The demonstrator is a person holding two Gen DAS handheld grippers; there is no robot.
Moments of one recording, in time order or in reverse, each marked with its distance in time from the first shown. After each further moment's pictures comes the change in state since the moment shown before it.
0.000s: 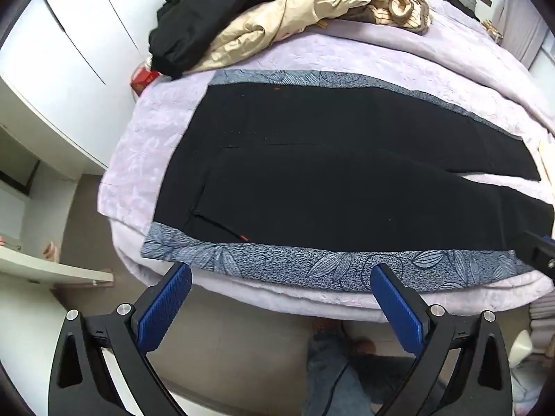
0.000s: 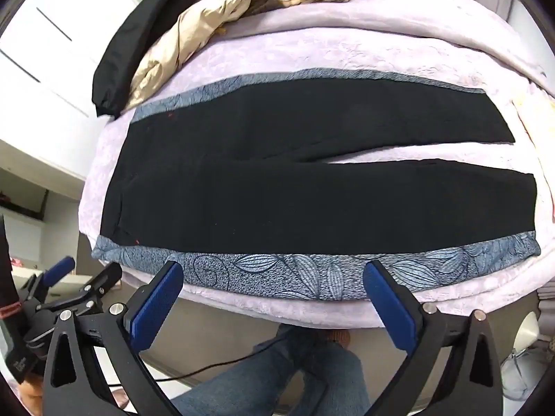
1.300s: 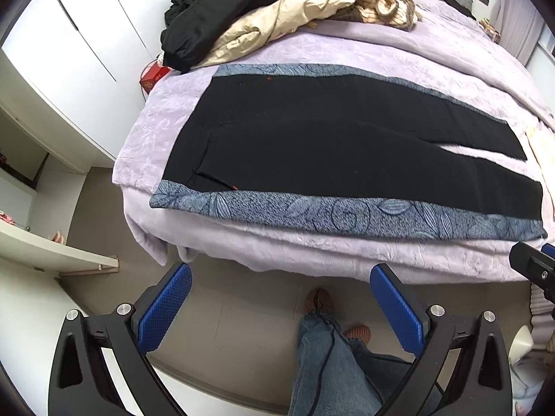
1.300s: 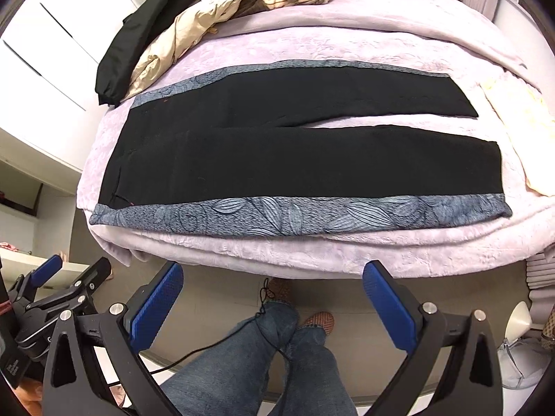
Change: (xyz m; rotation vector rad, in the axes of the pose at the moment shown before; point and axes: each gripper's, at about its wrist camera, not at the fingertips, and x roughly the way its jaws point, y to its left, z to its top) left arm -0.050 -0.029 -0.062 -0.013 0.001 0.014; right arm -0.044 -0.028 -0.068 -0.003 -0.011 -0.051
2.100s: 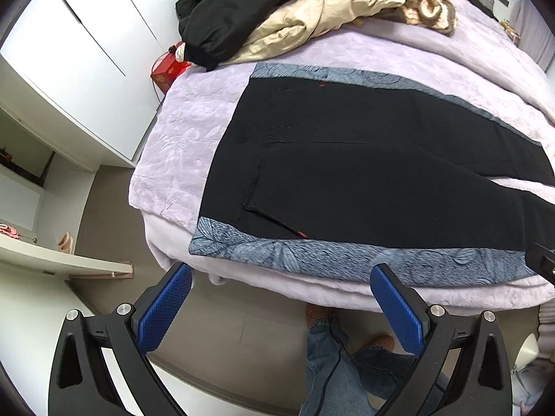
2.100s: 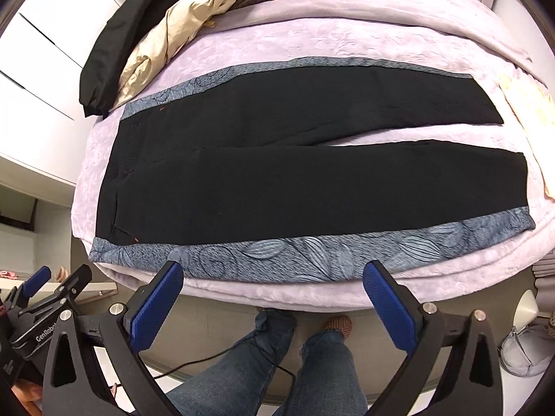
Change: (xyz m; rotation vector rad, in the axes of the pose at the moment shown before) left arm 0.056 0.081 0.071 -0.011 0.054 0.047; right arm 0.056 0.059 0.059 0.057 0.052 -0.009
